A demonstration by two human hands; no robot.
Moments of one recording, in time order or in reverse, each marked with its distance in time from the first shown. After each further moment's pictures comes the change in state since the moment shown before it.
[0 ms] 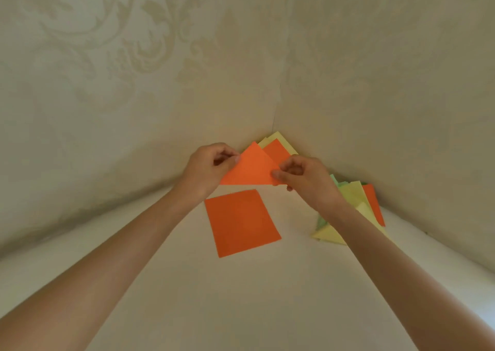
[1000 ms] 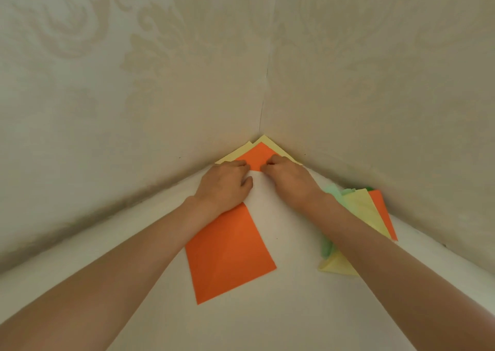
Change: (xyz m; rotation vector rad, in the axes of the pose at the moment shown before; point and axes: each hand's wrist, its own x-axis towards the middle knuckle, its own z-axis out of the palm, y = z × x) left_hand 0.062 -0.055 0.075 0.842 -0.306 0.135; right_hand 0.095 0.072 0.010 -1.100 -0.164 -0.261
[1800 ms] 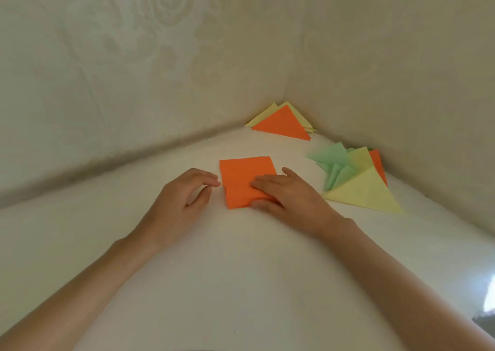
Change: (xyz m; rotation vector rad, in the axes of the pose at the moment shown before) left_hand -0.227 -0.014 -0.039 -0.475 0.302 -0.033; right_hand -0.144 -0.089 -0.009 0.253 0.031 -0.304
